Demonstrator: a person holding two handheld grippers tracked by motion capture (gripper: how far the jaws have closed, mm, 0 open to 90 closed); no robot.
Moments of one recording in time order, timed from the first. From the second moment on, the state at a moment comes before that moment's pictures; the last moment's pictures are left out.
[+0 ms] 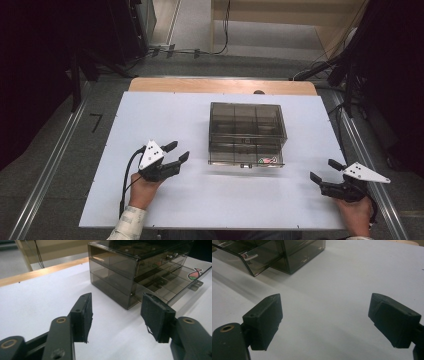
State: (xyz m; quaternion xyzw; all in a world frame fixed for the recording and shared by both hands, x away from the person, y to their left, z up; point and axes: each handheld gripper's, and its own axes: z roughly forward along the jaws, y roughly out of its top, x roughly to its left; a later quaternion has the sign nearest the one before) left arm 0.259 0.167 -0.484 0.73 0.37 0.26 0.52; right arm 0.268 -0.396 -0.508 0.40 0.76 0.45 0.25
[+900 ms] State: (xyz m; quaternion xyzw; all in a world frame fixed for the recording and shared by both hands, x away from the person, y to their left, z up) left arm 0.243 0.209 -0.497 0.73 0.40 0.26 0.50; right arm 0.269 -0.396 -0.508 0.40 0.76 0.45 0.24
